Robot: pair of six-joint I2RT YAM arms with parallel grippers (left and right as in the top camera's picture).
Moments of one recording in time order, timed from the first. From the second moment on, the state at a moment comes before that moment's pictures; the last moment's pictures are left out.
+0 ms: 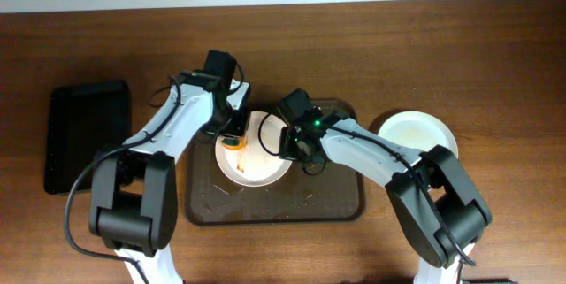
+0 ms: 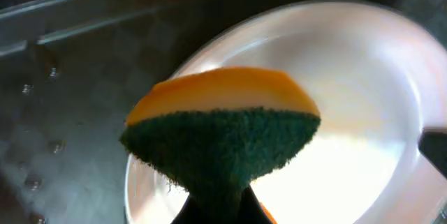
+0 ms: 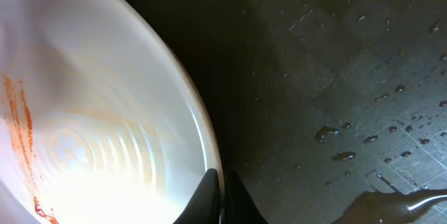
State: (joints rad) left arm -0.26 1.97 1.41 -0.86 0.14 0.00; right arm 0.61 1.95 1.23 -0.53 -0.08 0.76
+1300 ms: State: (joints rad) left arm -0.30 1.92 1.16 -0.57 0.26 0.11; right arm 0.61 1.95 1.23 -0.52 -0.10 0.76
